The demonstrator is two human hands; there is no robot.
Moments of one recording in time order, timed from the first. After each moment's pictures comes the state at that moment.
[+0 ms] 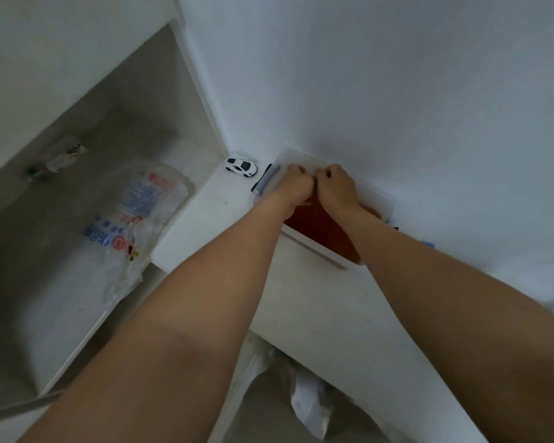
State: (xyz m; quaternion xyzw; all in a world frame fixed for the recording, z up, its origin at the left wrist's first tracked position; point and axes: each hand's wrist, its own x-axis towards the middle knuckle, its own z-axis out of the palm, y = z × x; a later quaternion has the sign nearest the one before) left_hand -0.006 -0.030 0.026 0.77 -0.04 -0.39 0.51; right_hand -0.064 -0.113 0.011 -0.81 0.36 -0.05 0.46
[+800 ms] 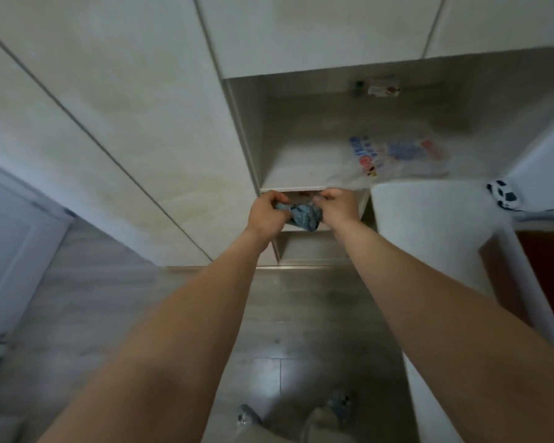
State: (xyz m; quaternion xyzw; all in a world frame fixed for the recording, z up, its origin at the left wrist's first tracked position) left_hand -0.268 0.417 0.030 0.75 0.34 0.09 0.56; right_hand -0.180 0.291 0.031 -0.82 -0.04 0.21 0.53
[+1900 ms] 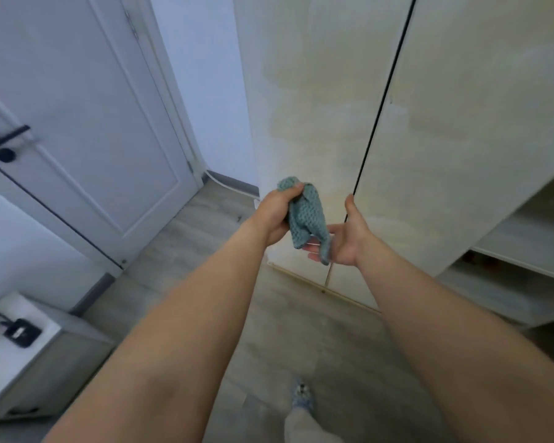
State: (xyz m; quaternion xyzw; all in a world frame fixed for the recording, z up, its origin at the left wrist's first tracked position) left_hand -0.627 0.832 0.099 0.42 0.35 0.21 0.81; right_hand -0.497 0.728 0.060 -0.49 0.03 0.69 0.54
